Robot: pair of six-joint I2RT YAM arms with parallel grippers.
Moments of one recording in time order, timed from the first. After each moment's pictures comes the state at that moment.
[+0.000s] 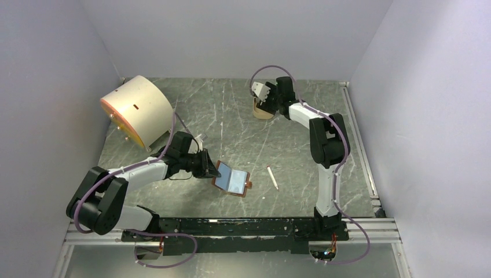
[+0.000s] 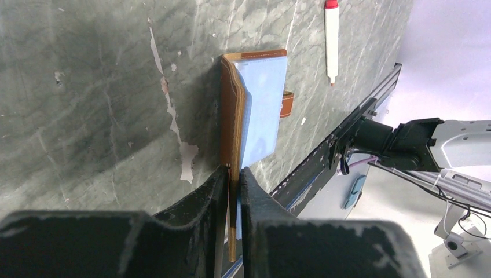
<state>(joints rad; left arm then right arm) -0.46 1.36 0.53 -0.03 0.59 -0.72 0.27 2.13 1.51 0.02 -0.22 -0.96</state>
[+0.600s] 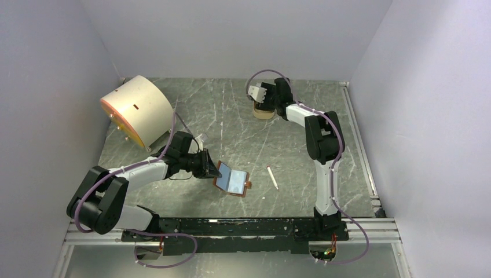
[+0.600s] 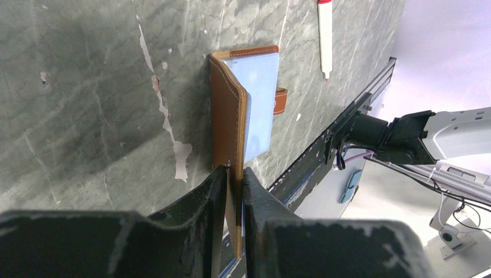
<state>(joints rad) -0.46 1.36 0.53 -0.02 0.63 -0.72 0.27 2.22 1.54 0.14 -0.24 -1.15</state>
